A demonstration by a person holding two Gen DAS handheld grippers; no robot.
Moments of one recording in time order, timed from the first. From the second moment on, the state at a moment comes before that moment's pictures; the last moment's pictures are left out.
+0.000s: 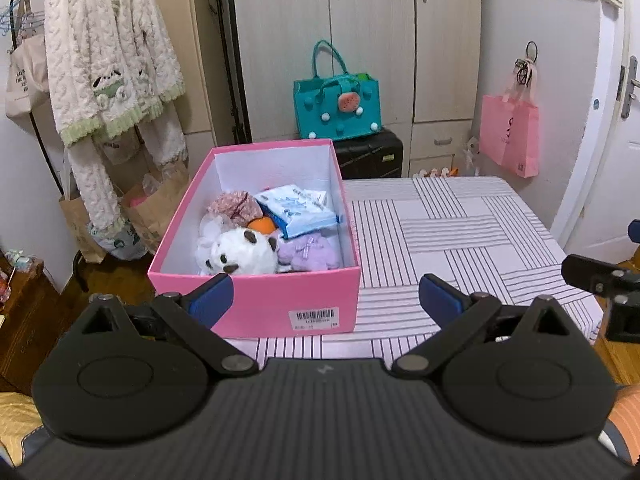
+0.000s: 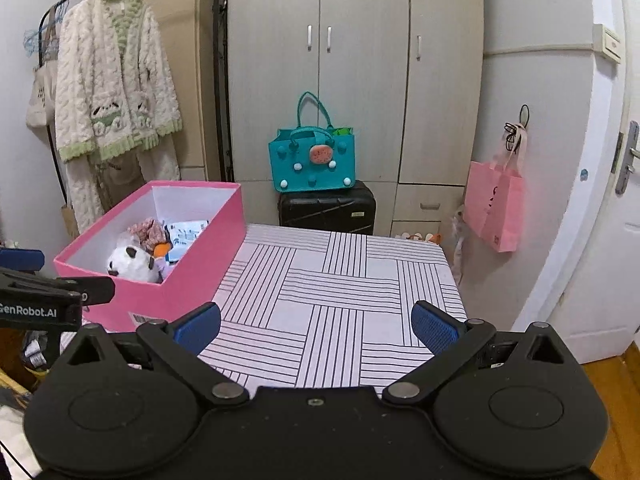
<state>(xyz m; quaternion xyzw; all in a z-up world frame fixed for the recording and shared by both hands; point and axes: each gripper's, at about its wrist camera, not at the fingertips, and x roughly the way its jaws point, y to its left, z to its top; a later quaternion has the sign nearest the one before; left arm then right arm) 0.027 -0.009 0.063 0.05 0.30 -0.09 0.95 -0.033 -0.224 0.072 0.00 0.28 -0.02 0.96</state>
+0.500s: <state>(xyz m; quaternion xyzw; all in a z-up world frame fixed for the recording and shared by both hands) 0.029 -0.012 0.051 0.05 0.27 -0.09 0.96 -0.038 -0.224 0.064 0.00 0.25 -0.02 0.97</state>
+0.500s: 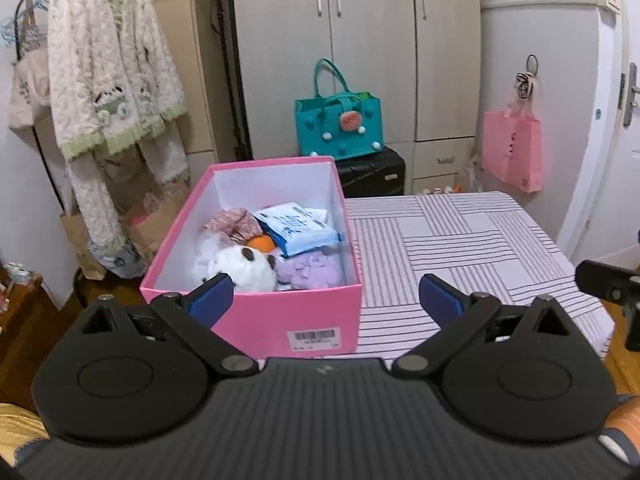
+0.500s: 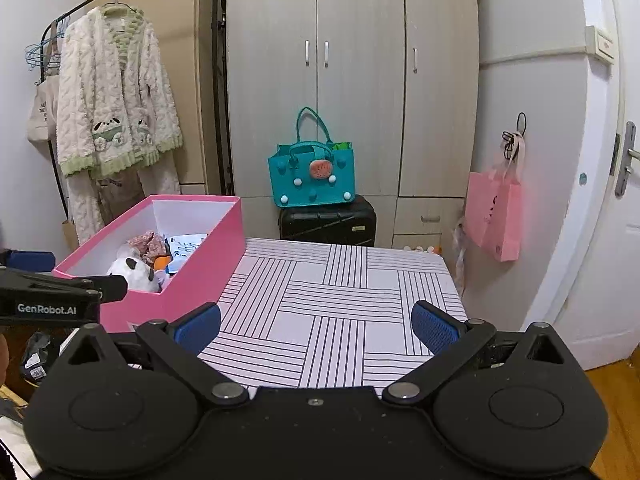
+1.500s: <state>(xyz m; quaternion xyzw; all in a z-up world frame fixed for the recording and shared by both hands) 0.022 -0.007 0.055 0.05 0.26 -0.08 0.96 -0.045 -0.228 0.063 0.00 0.25 -0.04 0.97</state>
